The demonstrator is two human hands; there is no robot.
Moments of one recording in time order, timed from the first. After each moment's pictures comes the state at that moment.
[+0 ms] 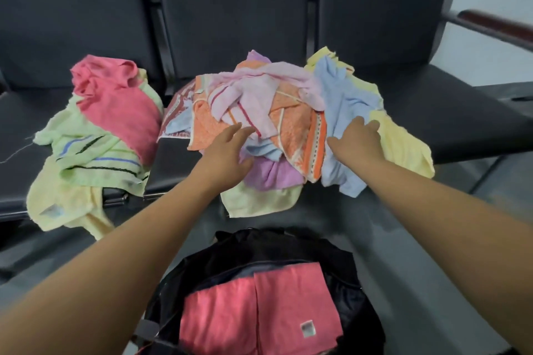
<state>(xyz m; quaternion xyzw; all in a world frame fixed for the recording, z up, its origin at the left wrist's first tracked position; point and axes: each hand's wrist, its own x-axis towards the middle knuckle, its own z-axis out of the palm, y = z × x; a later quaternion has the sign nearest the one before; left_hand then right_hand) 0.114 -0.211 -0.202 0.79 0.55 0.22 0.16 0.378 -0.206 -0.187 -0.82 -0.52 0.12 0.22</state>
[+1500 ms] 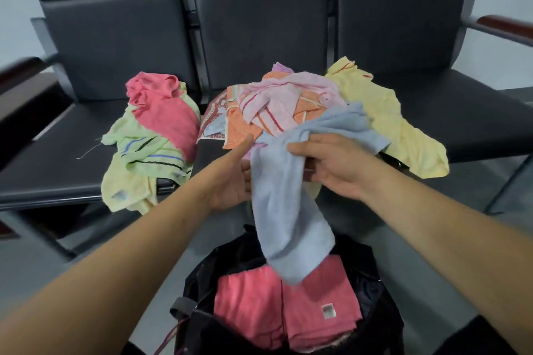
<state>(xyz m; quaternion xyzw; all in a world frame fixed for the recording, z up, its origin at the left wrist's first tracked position) 0.084 -0.299 -0.148 0.38 0.45 0.33 0.74 0.289 -0.323 -0.114 -0.43 -0.46 0.66 0.41</state>
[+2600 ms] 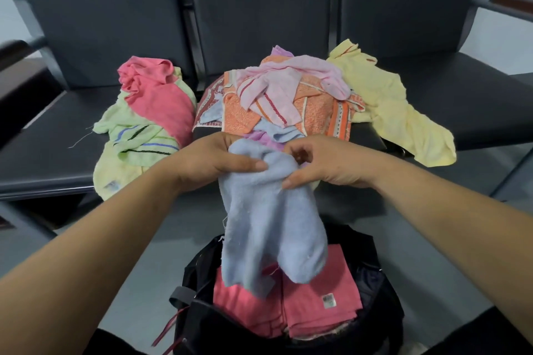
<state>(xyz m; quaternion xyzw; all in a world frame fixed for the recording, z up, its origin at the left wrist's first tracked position) 0.059 -0.303 -0.127 0.62 0.42 0.25 0.61 0.302 -0.308 -0.133 -0.42 -0.74 0.49 0.20</state>
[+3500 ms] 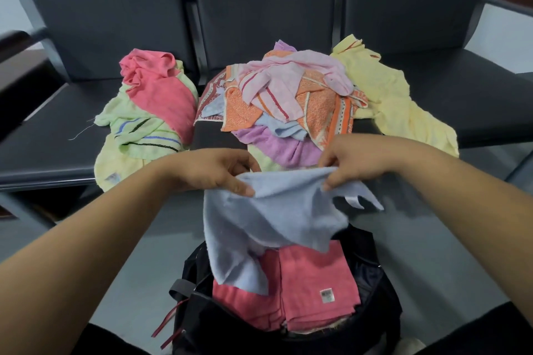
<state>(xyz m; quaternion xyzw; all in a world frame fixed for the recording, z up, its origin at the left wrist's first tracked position) 0.042 -0.292 -0.150 0.71 0.43 0.06 0.55 0.333 -0.304 -0.117 -0.49 -0.83 0.27 -0.06</state>
